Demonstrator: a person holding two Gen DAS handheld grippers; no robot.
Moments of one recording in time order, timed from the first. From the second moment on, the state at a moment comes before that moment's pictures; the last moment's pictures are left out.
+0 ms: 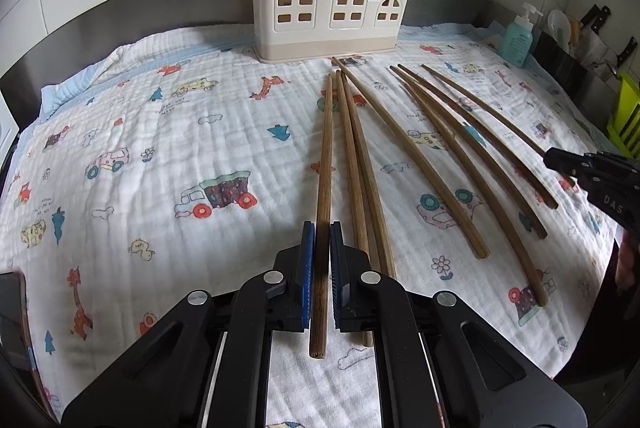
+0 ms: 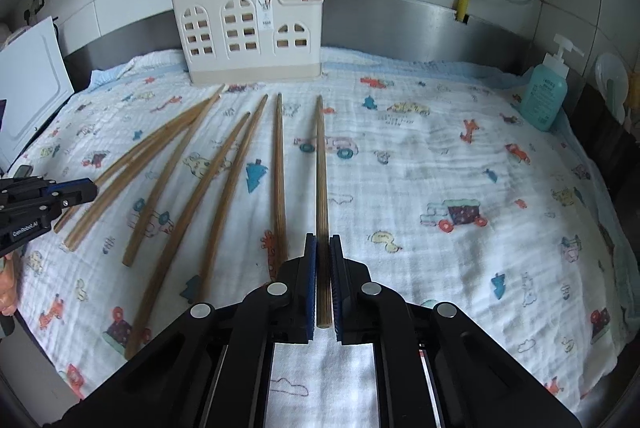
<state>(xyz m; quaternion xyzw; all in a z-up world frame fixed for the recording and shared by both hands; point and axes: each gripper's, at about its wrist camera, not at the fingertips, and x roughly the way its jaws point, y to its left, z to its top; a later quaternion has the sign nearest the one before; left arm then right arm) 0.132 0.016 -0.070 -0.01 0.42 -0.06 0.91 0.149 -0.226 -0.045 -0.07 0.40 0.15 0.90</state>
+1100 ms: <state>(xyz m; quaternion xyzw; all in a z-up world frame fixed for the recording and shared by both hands) 0.165 0.045 0.061 -0.03 0.30 -0.10 0.95 0.215 -0.193 0.172 -0.07 0.27 0.26 0.92</state>
